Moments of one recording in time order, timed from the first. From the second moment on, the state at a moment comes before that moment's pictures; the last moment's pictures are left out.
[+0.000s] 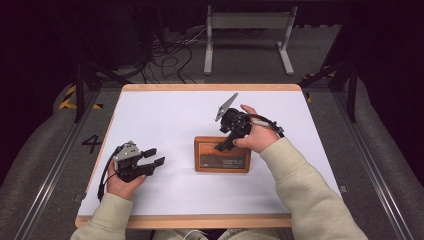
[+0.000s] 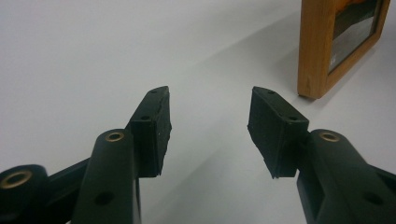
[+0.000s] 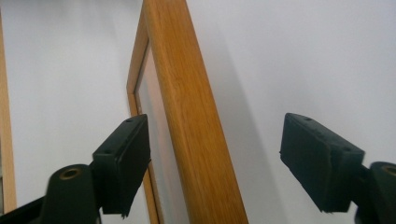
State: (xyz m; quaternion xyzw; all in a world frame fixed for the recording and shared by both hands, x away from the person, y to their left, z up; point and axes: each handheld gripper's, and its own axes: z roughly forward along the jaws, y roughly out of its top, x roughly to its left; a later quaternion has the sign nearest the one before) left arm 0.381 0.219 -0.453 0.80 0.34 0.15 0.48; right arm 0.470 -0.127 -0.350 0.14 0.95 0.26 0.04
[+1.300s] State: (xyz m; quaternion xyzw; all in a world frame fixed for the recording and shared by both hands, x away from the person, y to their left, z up) left arm 0.366 0.225 -0.449 0.79 0.35 0.14 0.47; right arm 0.391 -0.304 -0.375 0.33 0.84 0.41 0.13
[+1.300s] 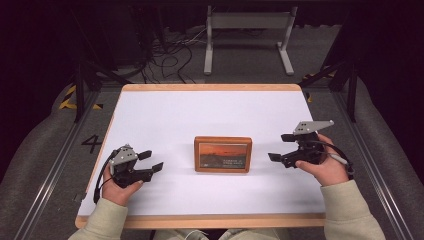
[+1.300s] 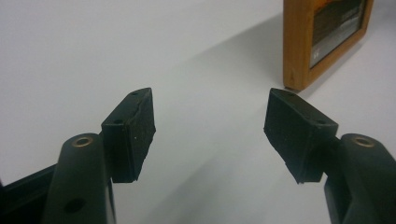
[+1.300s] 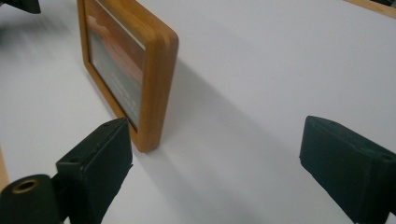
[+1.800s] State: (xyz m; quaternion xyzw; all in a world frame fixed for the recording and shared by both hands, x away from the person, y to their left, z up) left arm 0.371 0.235 -0.454 0.79 0.37 0.16 0.47; right arm 0.384 -0.326 -0.435 0.39 0.80 0.42 0.16
